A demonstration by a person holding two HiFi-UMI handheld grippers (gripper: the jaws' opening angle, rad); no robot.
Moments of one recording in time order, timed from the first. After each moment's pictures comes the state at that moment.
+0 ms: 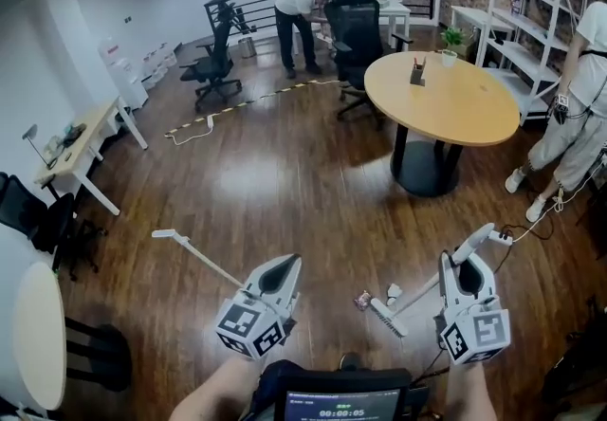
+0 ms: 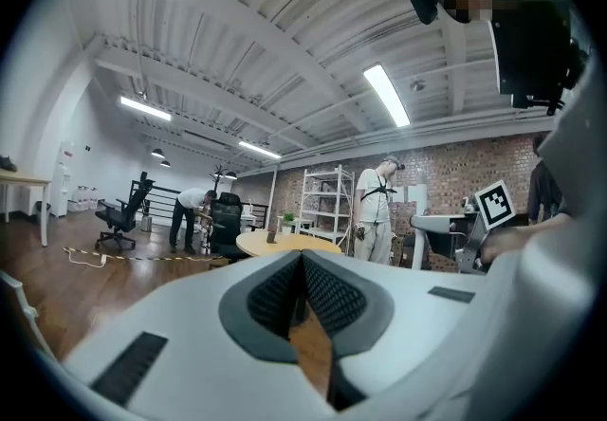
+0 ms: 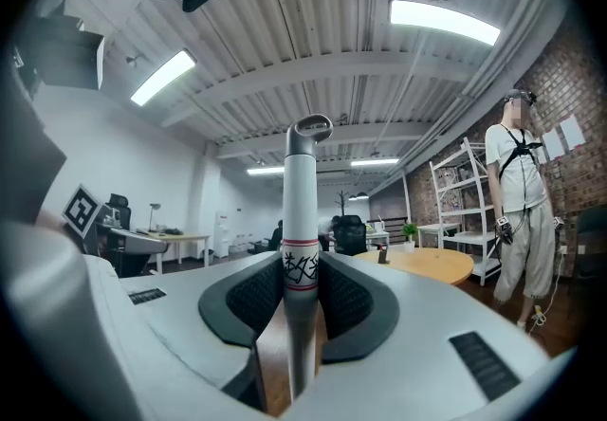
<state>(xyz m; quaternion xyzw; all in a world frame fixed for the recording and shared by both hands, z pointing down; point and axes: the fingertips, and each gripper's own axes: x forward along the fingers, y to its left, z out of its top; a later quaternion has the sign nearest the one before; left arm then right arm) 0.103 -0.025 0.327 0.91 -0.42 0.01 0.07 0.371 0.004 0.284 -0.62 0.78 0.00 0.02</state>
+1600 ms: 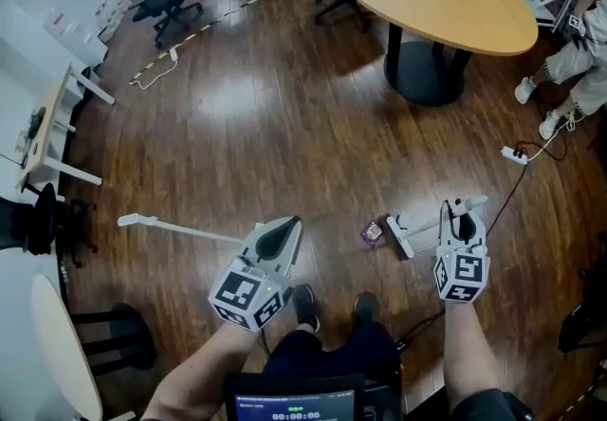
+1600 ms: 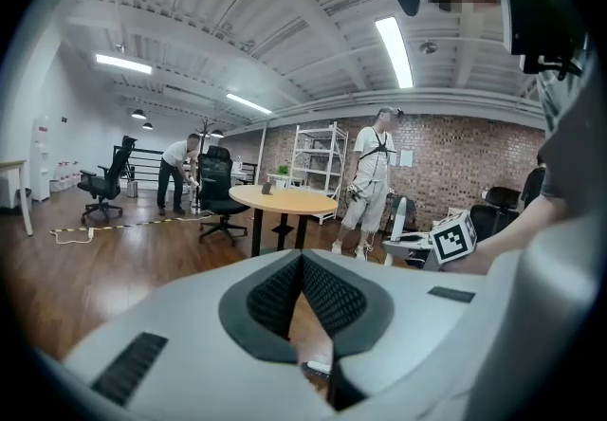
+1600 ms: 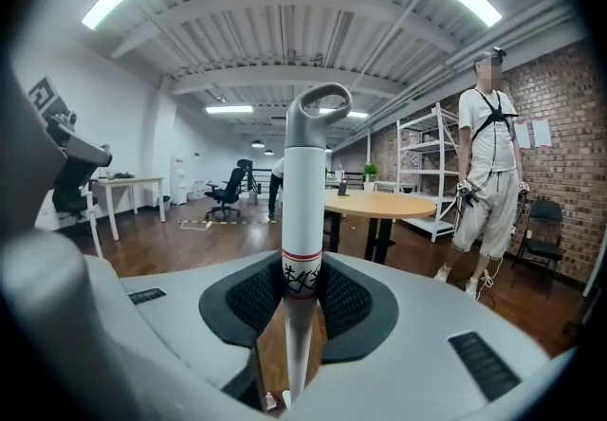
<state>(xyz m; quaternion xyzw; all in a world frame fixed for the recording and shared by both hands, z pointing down) 0.124 -0.274 0.570 0.91 -0.36 0.13 0.13 0.428 -0.263 0.651 -0.71 0.69 -0.09 -0.12</state>
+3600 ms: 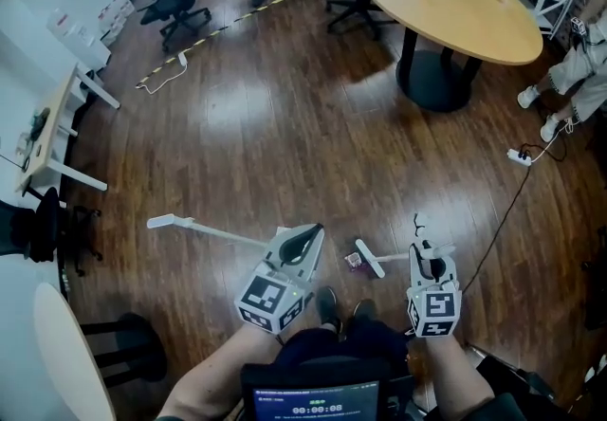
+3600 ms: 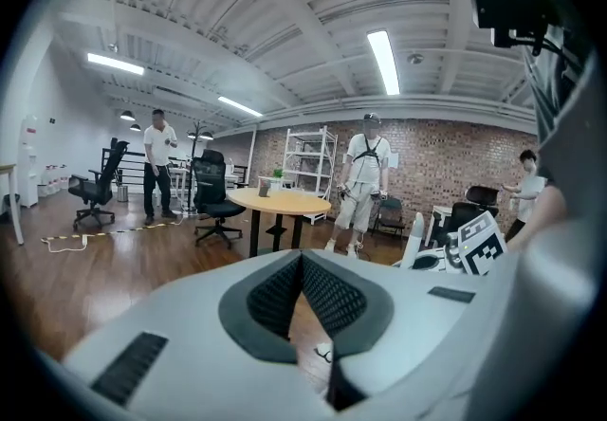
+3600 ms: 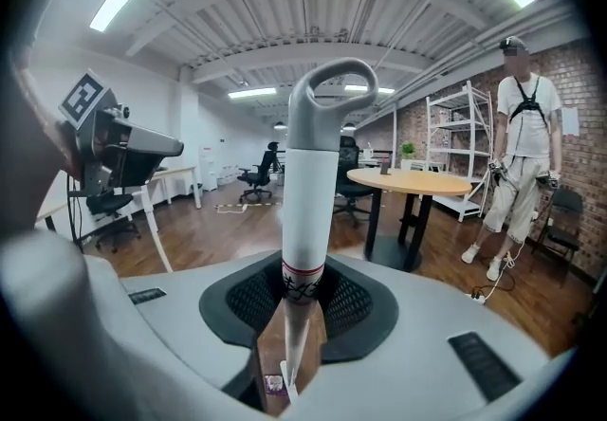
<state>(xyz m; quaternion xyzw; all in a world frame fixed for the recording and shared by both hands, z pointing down) -0.065 -0.249 0.537 0.93 -0.32 0.13 0.12 0.122 -0.188 0.636 -0.65 0.72 -0.15 -0.16</state>
